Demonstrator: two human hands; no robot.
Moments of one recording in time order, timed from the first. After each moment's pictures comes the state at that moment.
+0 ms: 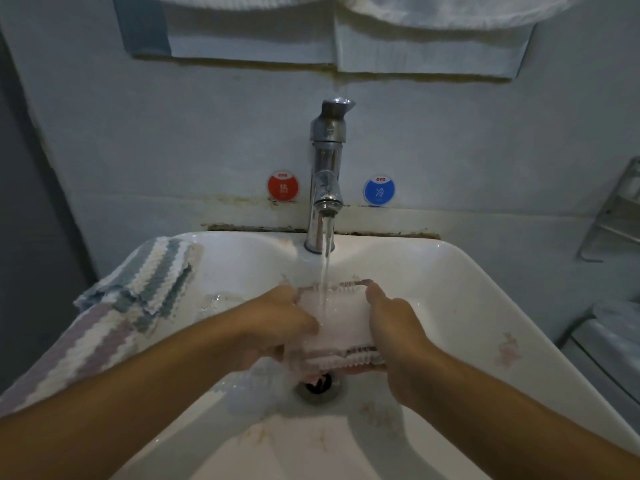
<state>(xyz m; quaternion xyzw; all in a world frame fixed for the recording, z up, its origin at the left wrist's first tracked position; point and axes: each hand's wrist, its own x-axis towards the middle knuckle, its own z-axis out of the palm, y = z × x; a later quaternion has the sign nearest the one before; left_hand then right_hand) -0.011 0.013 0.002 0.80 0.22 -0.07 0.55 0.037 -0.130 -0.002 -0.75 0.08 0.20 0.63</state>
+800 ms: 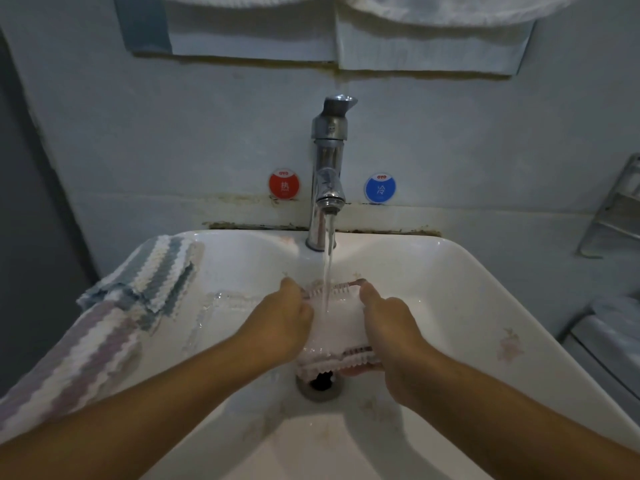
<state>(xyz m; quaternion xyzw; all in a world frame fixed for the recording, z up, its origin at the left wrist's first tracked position) -0.014 0.002 -0.007 0.91 0.21 0.04 0.36 0.030 -0.123 -0.004 -0.76 0.07 0.21 0.61</state>
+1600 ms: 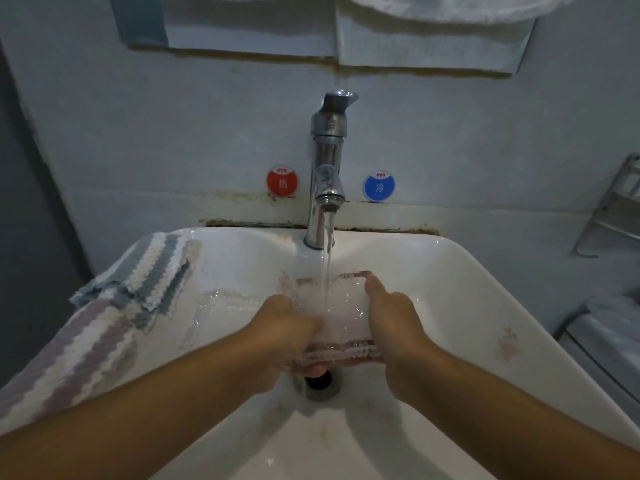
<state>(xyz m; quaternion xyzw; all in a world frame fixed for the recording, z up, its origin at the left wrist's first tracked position) -0.021 -0.010 -0.008 0.72 0.27 -0.01 0.64 0.029 -0.126 0.002 -0.74 0.07 0.19 0.64</state>
